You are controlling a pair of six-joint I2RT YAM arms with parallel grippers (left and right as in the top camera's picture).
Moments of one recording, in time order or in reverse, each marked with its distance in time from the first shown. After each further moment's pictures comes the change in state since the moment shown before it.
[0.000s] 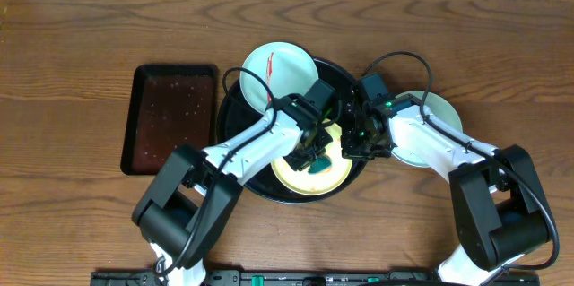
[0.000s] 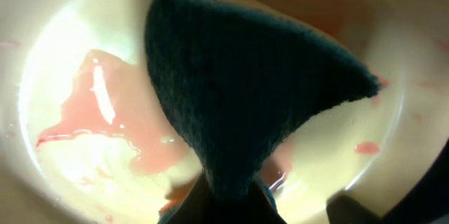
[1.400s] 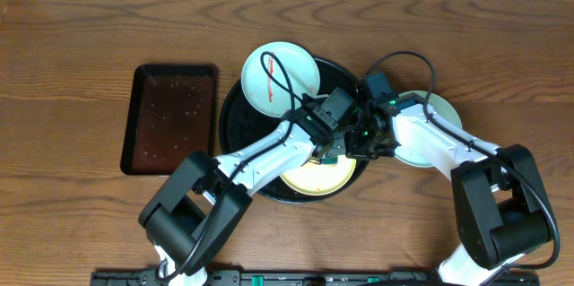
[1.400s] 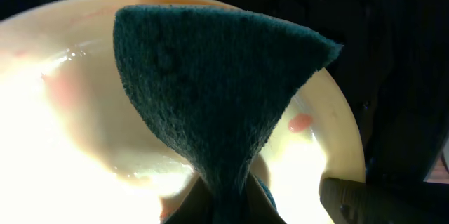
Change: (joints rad) left arm -0.090 0.000 -0.019 0.192 -0.154 0.510; right arm -0.019 0.003 0.000 -0.009 0.001 -0.031
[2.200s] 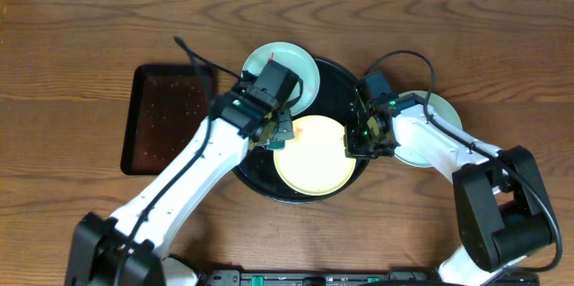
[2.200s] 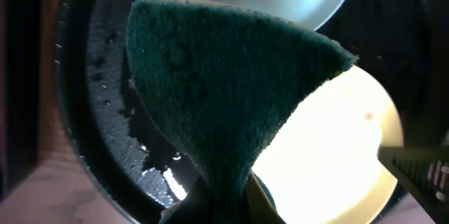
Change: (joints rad) left arm 0.232 -0.361 0.000 -0.344 -0.050 0.200; right arm 0.003 -0.028 0.000 0.006 0.019 -0.013
